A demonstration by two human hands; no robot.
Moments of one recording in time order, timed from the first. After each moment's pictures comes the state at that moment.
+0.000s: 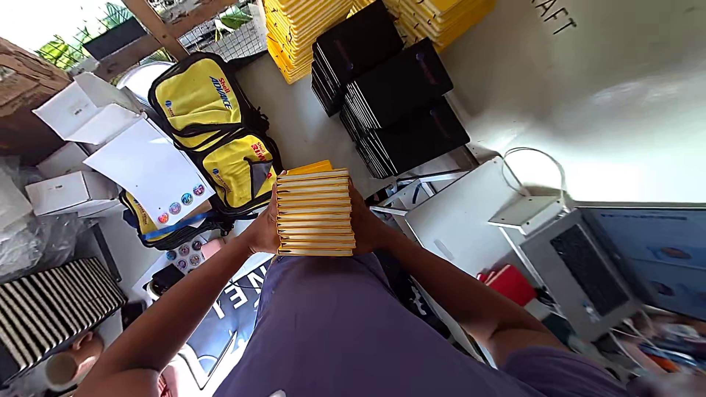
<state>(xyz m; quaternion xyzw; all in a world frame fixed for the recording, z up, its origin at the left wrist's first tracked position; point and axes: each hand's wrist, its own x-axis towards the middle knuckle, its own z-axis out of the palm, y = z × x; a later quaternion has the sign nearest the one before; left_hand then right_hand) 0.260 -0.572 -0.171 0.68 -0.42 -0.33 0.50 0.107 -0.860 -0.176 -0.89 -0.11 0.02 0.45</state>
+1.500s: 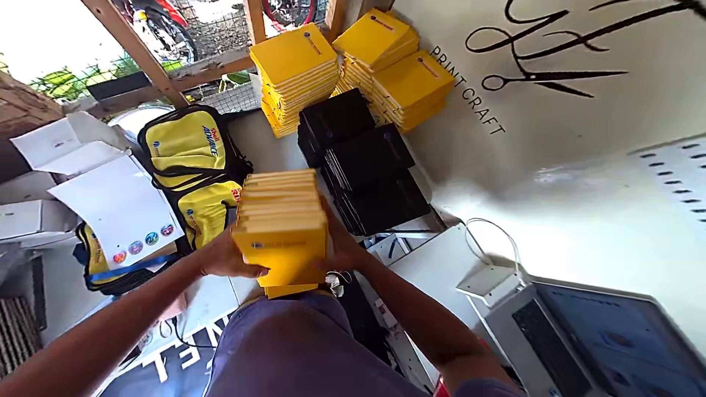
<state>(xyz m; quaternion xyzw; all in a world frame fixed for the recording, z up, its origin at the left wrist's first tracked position) 0.326 -0.617 -0.116 0.71 -0.44 -0.30 0.47 0.194 -0.914 -0.138 -0.78 -0.06 -0.01 0.62</state>
